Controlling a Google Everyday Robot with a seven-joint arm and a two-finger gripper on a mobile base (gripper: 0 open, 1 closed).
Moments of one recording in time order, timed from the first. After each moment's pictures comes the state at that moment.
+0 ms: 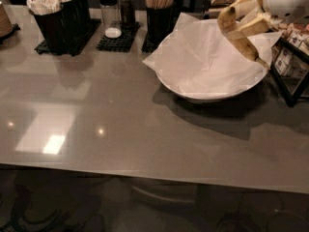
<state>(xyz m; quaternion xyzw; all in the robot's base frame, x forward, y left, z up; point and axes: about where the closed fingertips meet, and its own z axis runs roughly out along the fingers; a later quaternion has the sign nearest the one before) 0.610 -0.180 1.004 -0.69 0.58 0.12 0.43</state>
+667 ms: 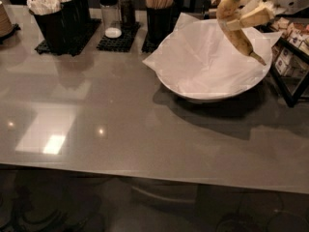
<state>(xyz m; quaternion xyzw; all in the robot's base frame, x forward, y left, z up) 0.599 -0.166 1.032 -0.69 0.55 0.14 0.45</state>
